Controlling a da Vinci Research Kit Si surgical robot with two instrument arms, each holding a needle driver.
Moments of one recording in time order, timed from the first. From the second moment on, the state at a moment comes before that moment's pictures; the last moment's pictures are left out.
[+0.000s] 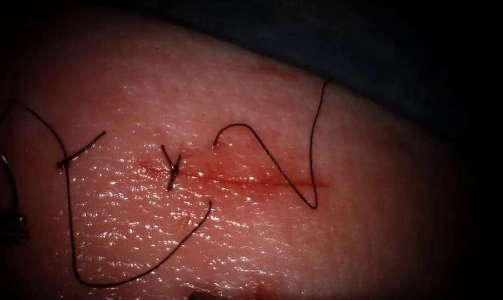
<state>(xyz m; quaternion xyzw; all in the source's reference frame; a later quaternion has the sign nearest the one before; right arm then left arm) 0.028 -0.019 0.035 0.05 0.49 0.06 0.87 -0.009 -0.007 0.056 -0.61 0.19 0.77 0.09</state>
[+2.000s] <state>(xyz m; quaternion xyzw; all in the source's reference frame) 0.032 -0.017 0.054 -0.04 0.41 -0.06 0.91 -0.012 -0.005 0.051 -0.62 0.18 0.76 0.08</state>
